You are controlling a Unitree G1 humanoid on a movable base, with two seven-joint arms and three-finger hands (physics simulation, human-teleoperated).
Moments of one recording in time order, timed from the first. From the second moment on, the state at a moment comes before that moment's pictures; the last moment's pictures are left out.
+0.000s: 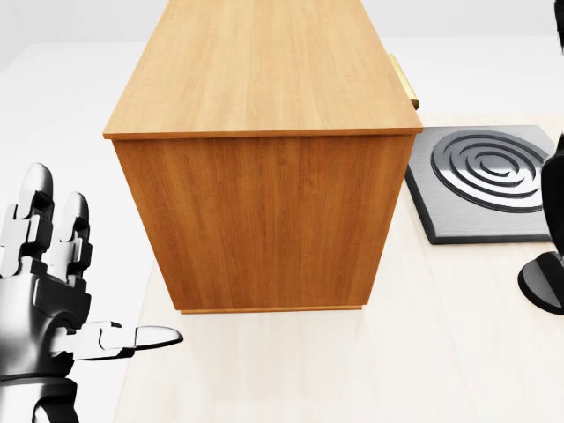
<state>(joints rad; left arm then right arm) 0.04 0.02 0.11 -0.30 -0.18 -0.09 -0.07 -2.01 -0.39 -0.05 1.36 -1.39 -0.09 0.18</state>
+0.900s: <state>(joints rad) 0.03 0.02 0.11 -0.32 -0.19 -0.09 -0.07 -1.81 -0.21 0.03 1.36 -1.36 -0.09 0.12</state>
